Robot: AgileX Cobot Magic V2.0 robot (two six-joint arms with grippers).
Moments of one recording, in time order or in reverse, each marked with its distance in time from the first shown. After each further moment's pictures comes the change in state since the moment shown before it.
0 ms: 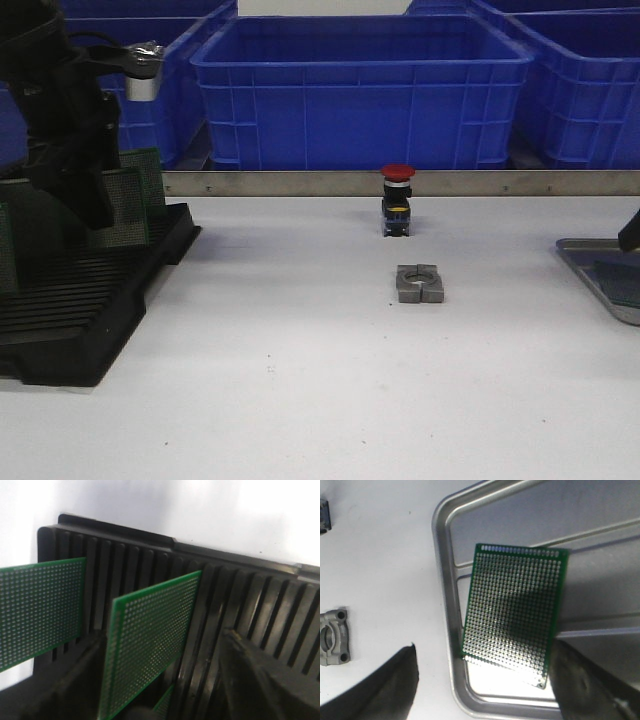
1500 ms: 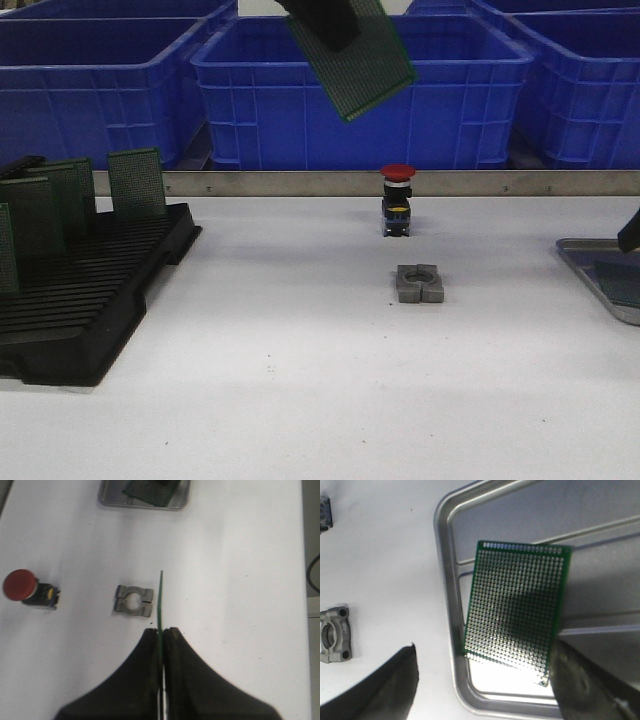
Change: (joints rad) left arm -0.323 -0.103 -0.280 -0.417 0.260 -0.217; right arm 0.000 0.000 0.000 0.000 0.007 0.000
